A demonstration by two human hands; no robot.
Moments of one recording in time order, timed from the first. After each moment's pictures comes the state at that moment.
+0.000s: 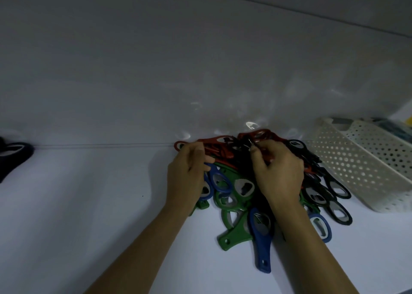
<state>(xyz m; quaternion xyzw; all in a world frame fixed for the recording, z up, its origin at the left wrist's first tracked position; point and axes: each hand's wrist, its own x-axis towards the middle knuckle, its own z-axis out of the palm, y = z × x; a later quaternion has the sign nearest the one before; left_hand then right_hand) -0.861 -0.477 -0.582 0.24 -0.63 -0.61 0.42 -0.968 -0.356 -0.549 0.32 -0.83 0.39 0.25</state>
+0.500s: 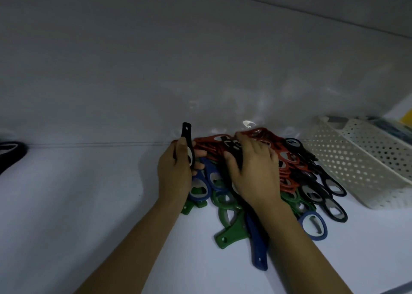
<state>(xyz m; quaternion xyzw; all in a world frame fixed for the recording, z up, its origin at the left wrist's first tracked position) -0.861 -0.483 -0.575 0.28 -0.55 -0.66 0.43 -0.956 -0.373 -0.556 0.40 -0.87 0.20 0.19</state>
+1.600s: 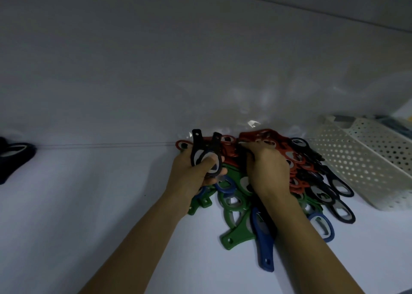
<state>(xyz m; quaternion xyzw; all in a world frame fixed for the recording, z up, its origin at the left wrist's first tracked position) -0.849 -0.476 -0.559 0.23 -0.53 -0.77 0.26 -0.975 -0.374 -0.558 0.39 -0.86 0.24 0.22</state>
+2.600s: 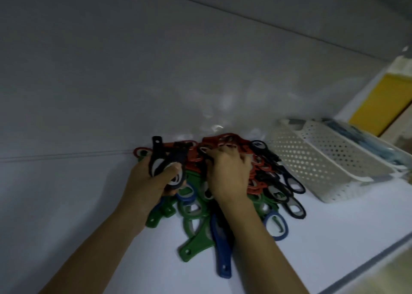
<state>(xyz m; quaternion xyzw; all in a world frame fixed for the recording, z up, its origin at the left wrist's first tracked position) -0.855 -0.476 -0.570 0.22 -0.55 -0.75 0.30 -0.977 -0.377 -0.560 0.33 -0.91 0.15 0.21</state>
